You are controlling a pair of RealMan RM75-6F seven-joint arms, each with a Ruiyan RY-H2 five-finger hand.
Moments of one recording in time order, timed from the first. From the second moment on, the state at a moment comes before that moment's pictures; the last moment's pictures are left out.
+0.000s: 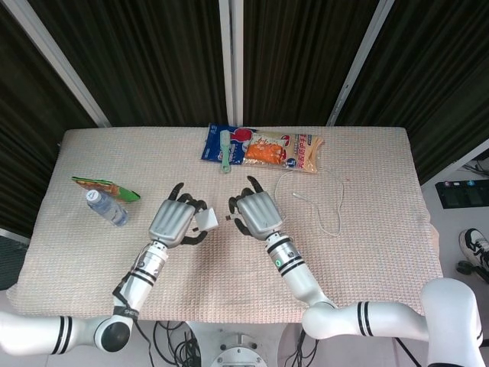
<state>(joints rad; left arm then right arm) -0.77 -1.47 -0.22 -1.91 0.87 1.20 0.73 0.90 -1.74 0.36 -1.67 -0.88 1.10 -0.73</state>
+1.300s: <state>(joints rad) -0.82 -1.56 -0.19 -1.90 0.88 1.30 0.85 0.98 -1.77 0.36 -1.64 -0.75 1.14 -0.68</state>
